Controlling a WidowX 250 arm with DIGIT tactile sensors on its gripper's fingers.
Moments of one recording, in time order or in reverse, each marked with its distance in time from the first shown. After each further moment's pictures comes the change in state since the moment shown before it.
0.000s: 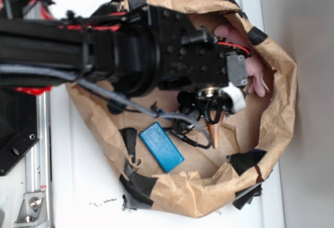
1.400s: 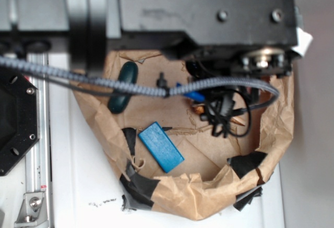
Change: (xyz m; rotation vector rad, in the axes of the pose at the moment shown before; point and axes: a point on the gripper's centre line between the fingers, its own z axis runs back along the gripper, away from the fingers) arm -0.003 0.006 0.121 0.012 0.155 0.697
